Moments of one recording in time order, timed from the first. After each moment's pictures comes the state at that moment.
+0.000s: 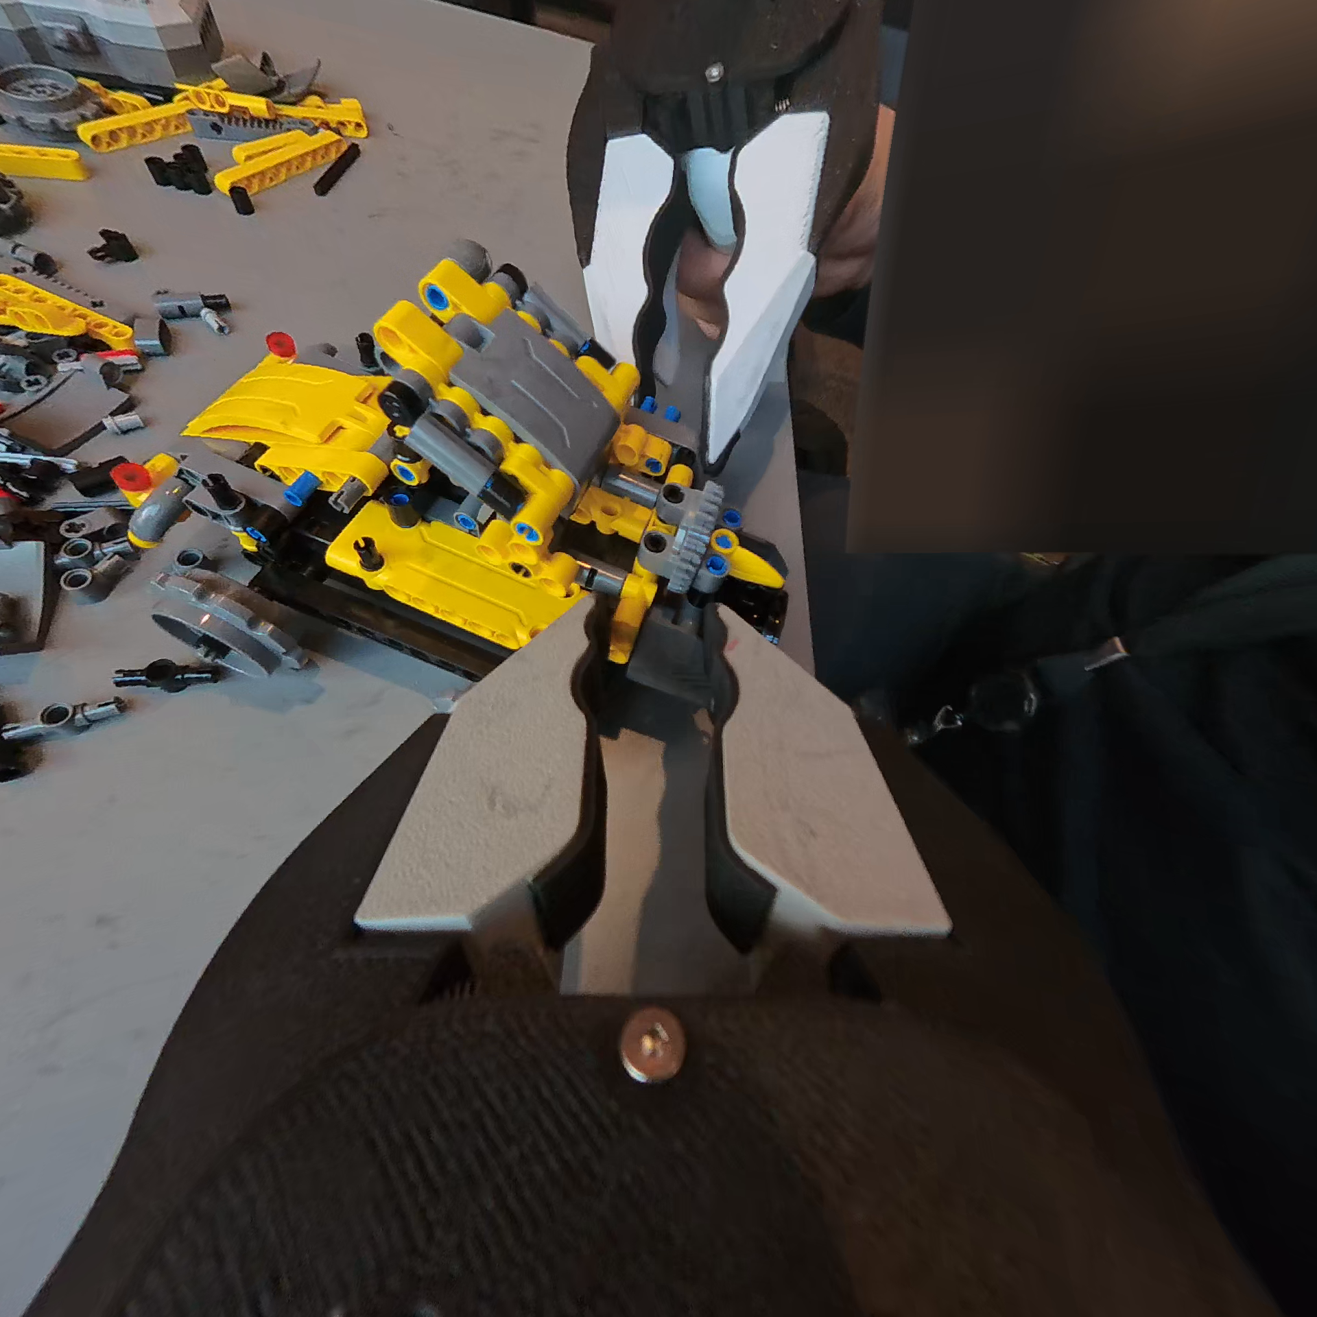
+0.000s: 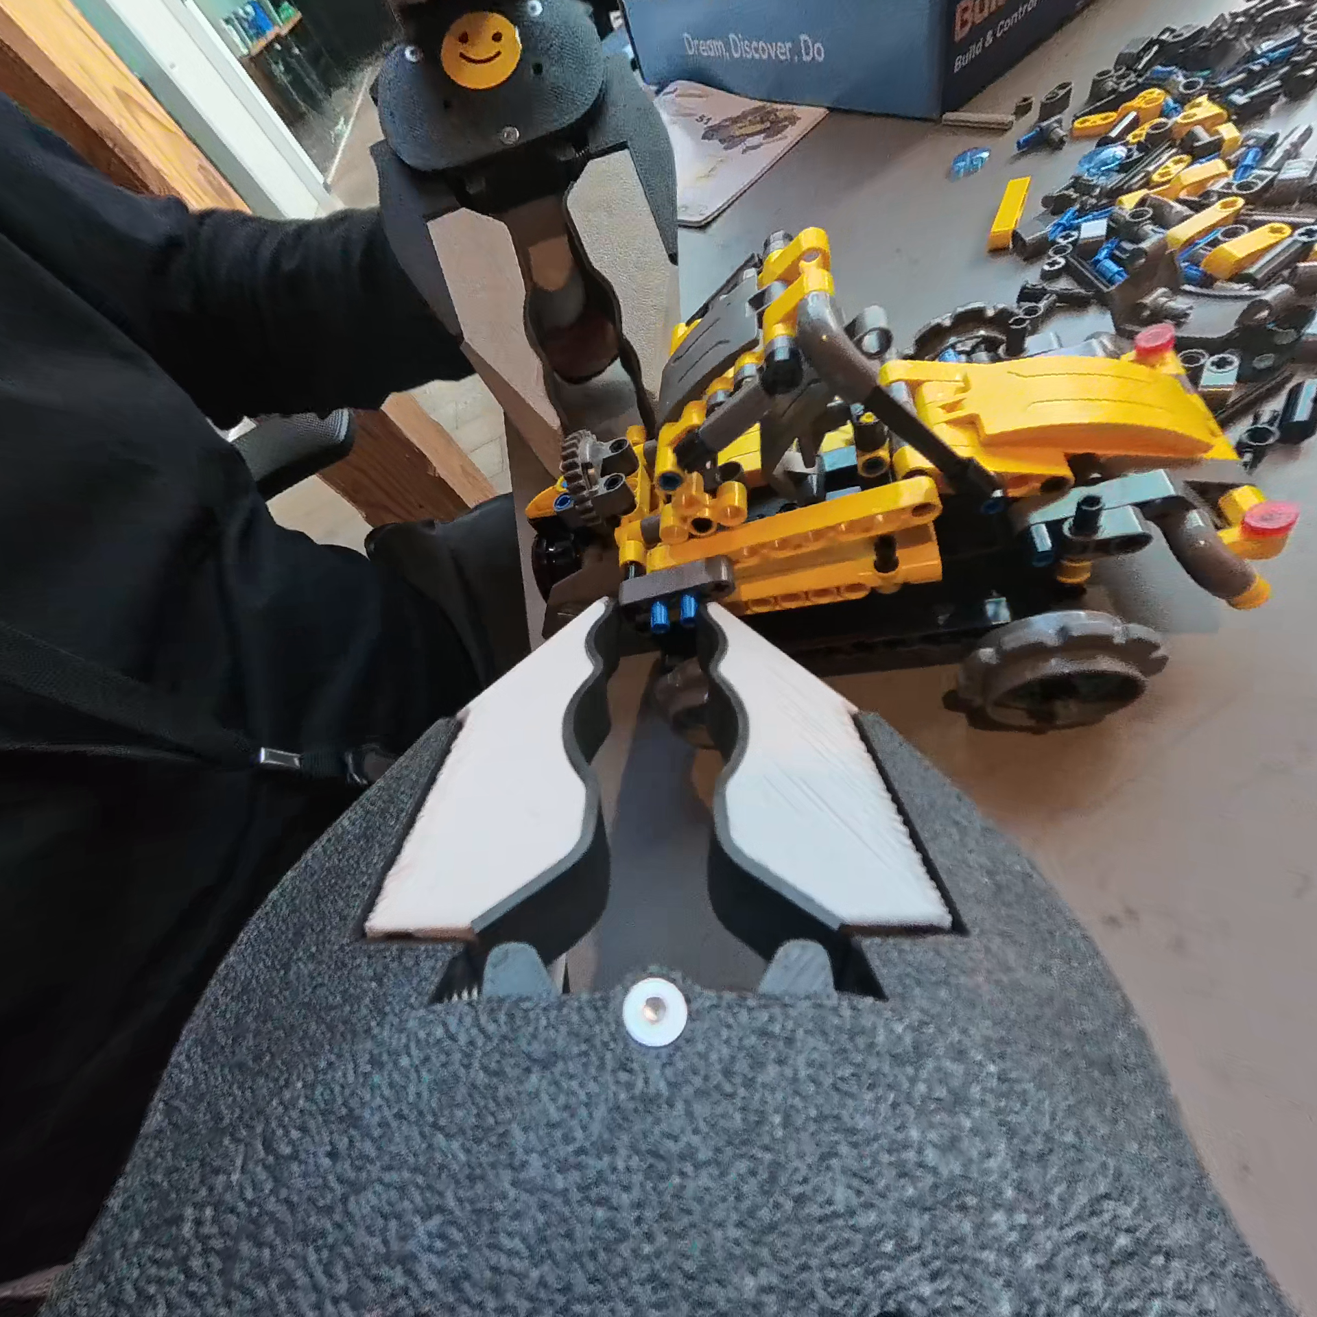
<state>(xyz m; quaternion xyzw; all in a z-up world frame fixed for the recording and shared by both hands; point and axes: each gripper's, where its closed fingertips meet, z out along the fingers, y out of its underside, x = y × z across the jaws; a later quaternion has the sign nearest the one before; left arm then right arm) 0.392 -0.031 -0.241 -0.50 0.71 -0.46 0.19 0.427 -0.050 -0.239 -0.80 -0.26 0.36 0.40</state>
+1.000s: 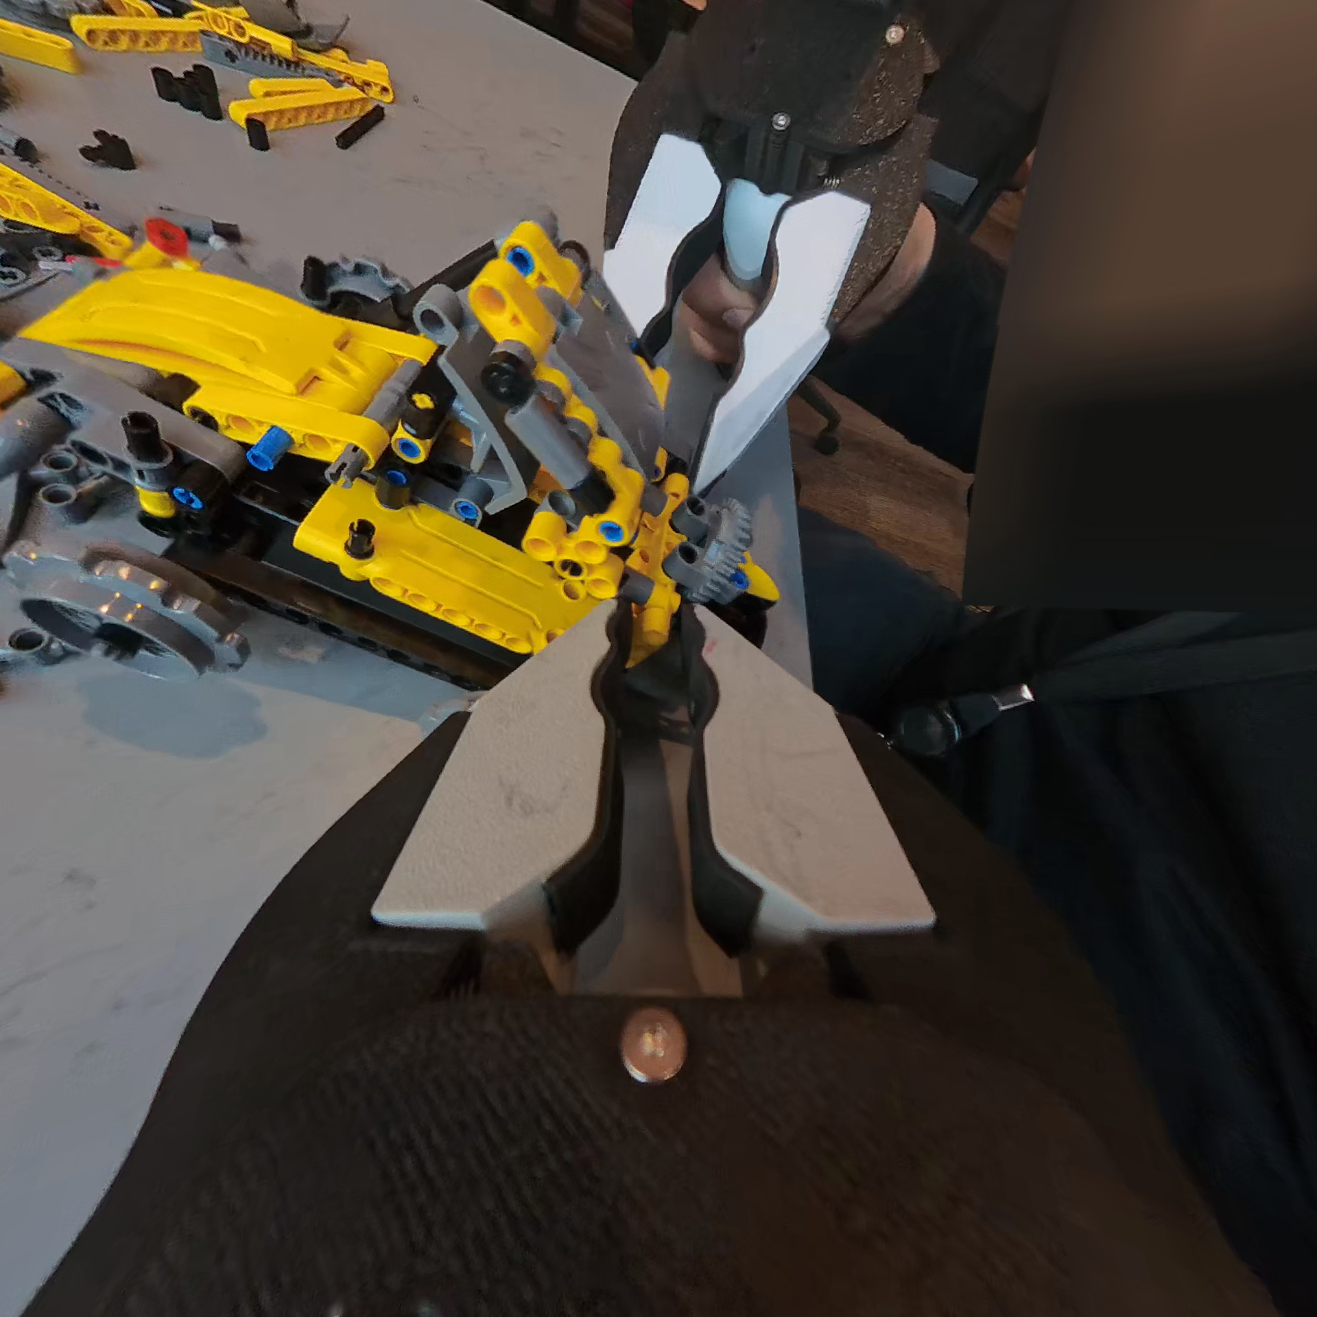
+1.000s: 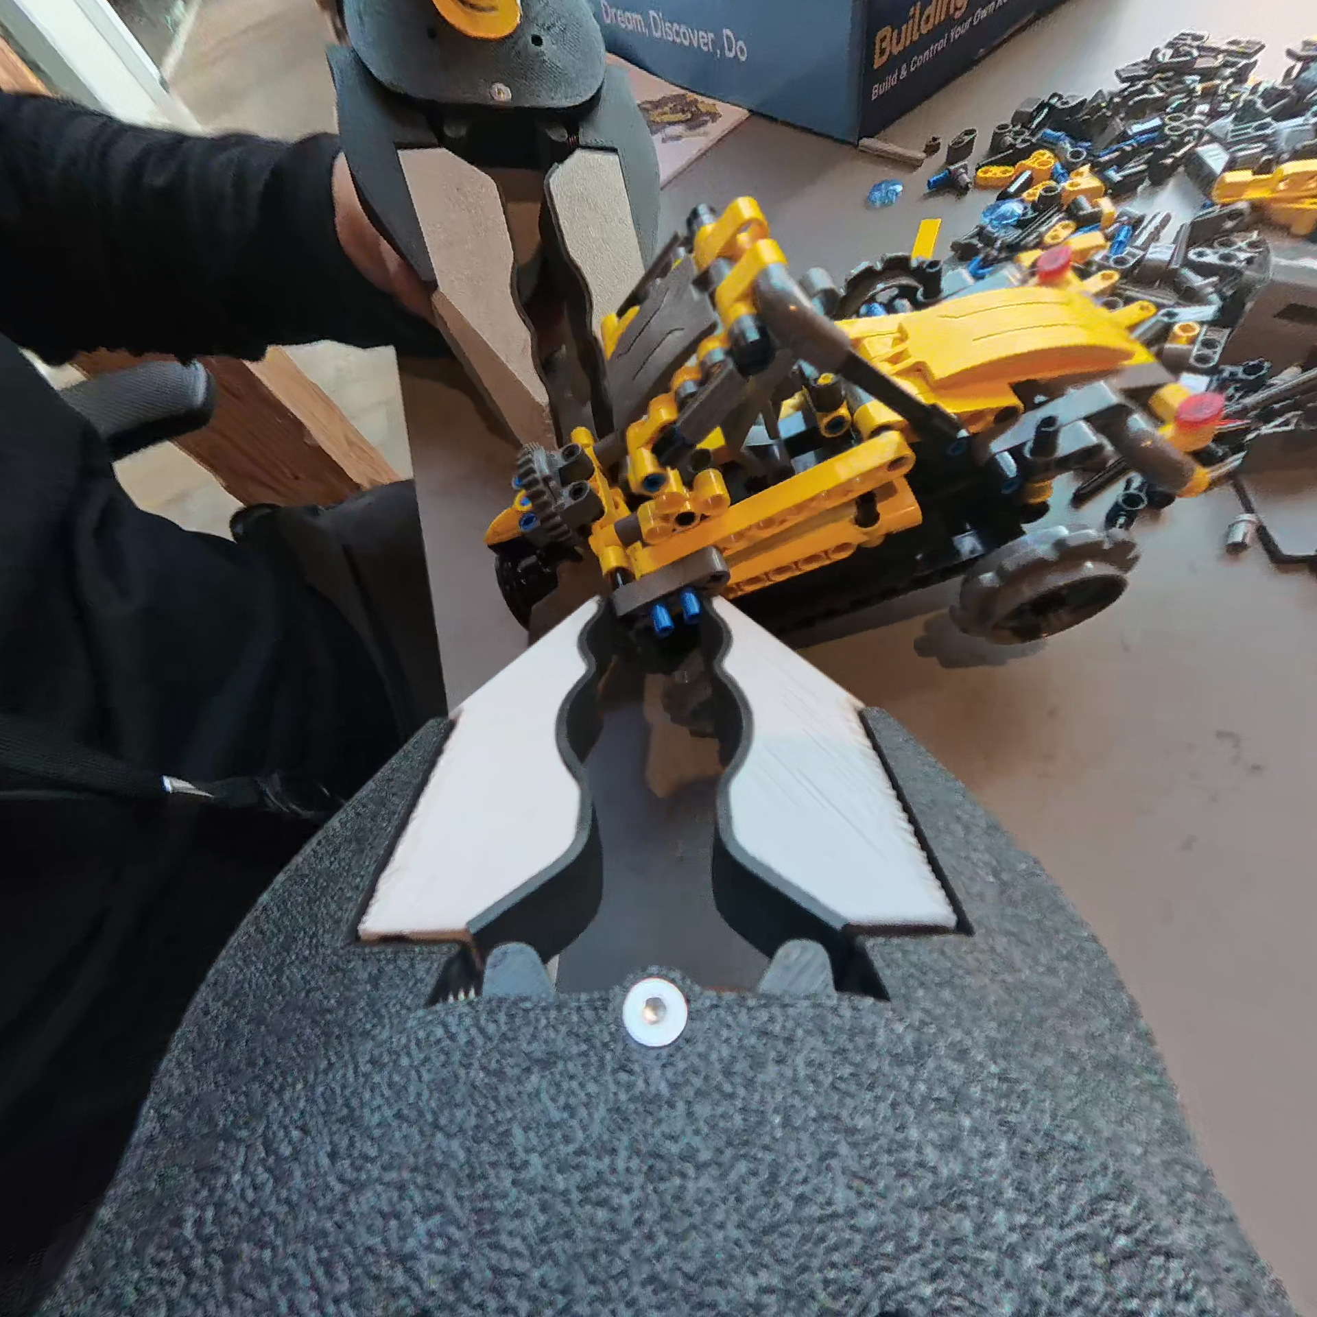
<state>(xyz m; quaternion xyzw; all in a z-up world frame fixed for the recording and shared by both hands) 0.391 -0.017 -0.241 -0.53 0.66 -0.50 0.14 0.429 -0.027 -0.246 -0.82 -0.27 0.28 0.42</state>
